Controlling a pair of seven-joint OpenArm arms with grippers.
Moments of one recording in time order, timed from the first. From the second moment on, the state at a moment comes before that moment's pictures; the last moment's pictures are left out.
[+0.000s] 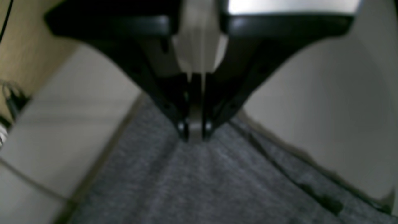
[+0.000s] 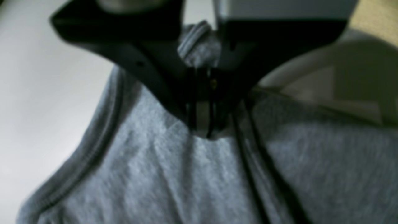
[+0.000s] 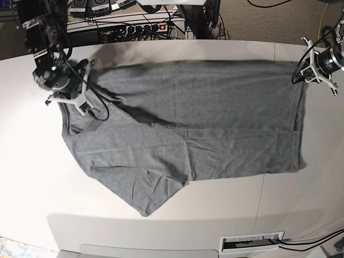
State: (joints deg) left arm 30.8 -51.8 -0.5 85.0 4.6 -34.4 -6.5; right arm -14.4 40.6 -8.8 104.1 18.1 22.0 -62.0
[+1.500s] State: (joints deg) left arm 32.1 -59.2 -14.7 104.0 -13.7 -28.2 11.5; right arm -18.5 39.6 9.3 119.4 15.9 24.0 -57.8
